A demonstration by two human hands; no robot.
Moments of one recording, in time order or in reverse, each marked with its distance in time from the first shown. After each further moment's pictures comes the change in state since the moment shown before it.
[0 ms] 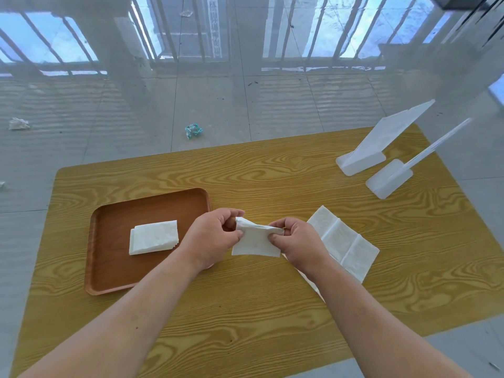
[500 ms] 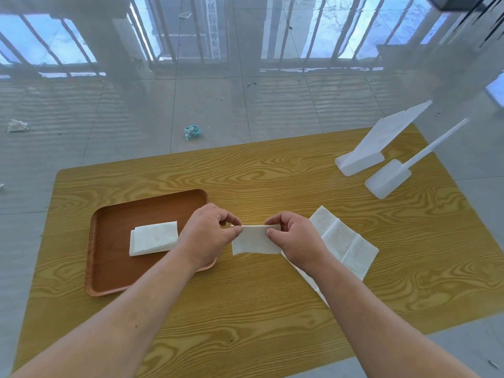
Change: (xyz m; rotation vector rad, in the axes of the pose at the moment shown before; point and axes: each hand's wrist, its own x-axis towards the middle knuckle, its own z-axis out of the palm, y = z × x) left_hand -0.003 0.015 -0.010 0.340 0.100 0.071; right_hand -0.005 -0.015 -0.001 -0.066 -0.011 -0.100
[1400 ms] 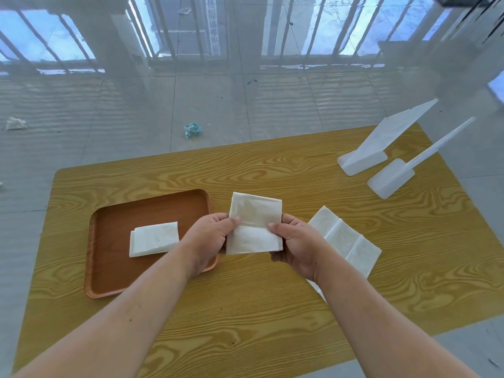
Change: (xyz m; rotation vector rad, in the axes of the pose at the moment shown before) left_hand 0.001 0.009 0.002 -0.794 -0.254 -0.426; right_hand 0.007 -0.006 0.003 0.547 -0.191 0.295
